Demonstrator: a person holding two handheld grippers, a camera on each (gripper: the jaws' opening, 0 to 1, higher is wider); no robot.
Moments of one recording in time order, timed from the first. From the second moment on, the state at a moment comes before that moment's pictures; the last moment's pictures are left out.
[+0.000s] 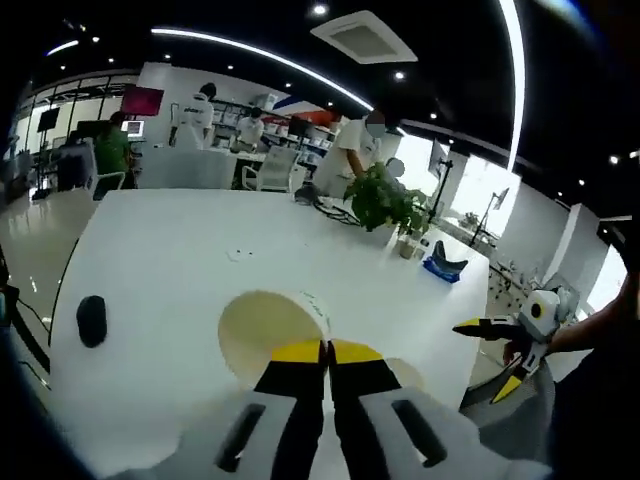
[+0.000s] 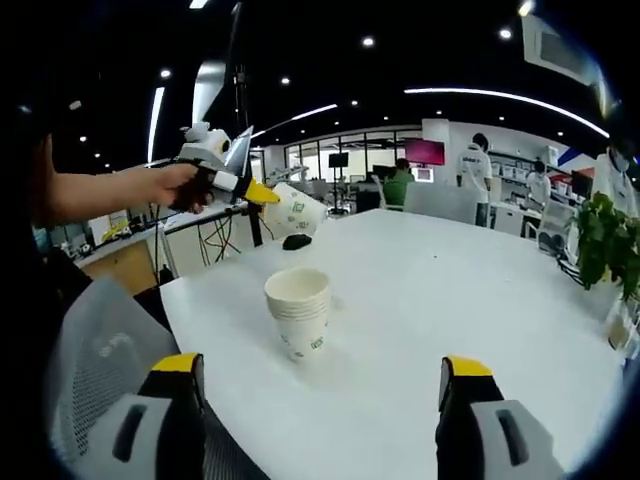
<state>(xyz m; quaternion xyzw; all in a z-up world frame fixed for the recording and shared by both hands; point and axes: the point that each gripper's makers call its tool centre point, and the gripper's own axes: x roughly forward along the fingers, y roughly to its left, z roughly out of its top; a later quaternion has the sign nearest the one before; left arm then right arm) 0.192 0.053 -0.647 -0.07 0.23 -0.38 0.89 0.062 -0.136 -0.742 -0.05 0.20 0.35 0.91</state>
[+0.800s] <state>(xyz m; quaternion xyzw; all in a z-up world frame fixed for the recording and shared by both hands) 0.132 0.026 -0.617 0.03 0.24 -0.42 0.87 0.062 -0.135 -0.740 -0.07 0.20 0.35 0.91</state>
